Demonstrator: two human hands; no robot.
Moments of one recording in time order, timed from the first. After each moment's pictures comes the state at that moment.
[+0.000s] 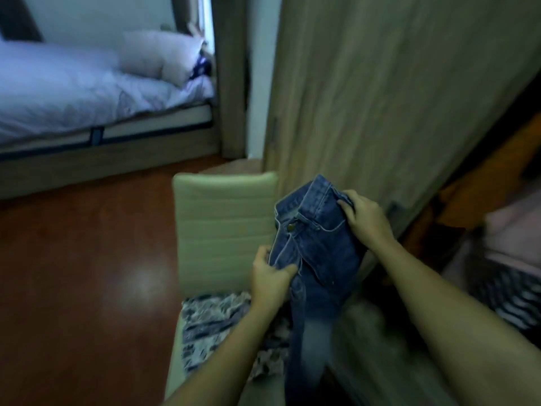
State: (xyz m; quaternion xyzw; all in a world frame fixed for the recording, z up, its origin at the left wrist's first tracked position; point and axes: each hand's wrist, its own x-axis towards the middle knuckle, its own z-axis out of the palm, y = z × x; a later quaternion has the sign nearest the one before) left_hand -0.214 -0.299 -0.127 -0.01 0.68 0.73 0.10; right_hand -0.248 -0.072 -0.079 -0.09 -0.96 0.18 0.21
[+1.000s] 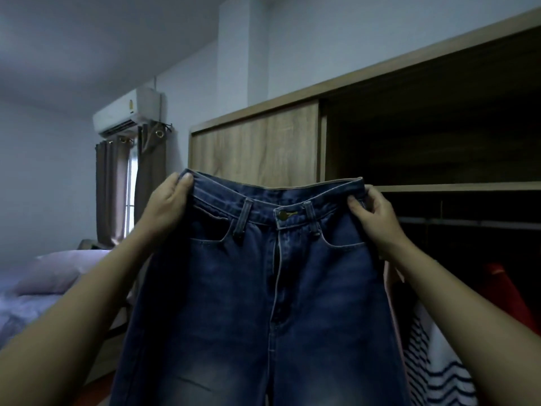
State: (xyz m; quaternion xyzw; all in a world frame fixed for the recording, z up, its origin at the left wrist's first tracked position) left_hand -0.255 -0.317 0.319 0.39 0.65 0.61 -0.25; right_hand -0.058 -0.030 0.303 0.04 -0.72 0.47 0.51
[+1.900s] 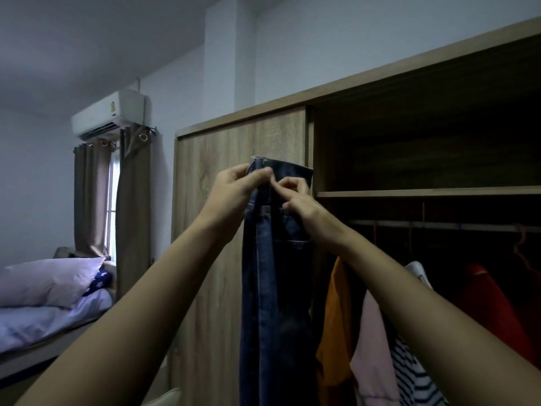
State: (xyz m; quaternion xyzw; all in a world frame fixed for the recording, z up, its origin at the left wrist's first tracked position) left_hand -0.162 -0.256 0.345 0.54 0.44 0.71 0.03; right_hand -0.081 -0.119 0.328 0.12 -0.87 0.35 0.34
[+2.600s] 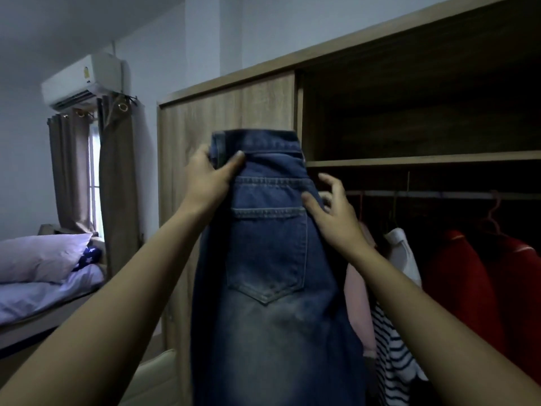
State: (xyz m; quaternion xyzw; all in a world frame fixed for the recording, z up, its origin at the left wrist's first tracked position) left_hand -0.201 -0.243 0.317 0.42 0.54 0.71 -0.18; right_hand -0.051 -0.087 0.260 -0.05 -0.77 0.40 0.49
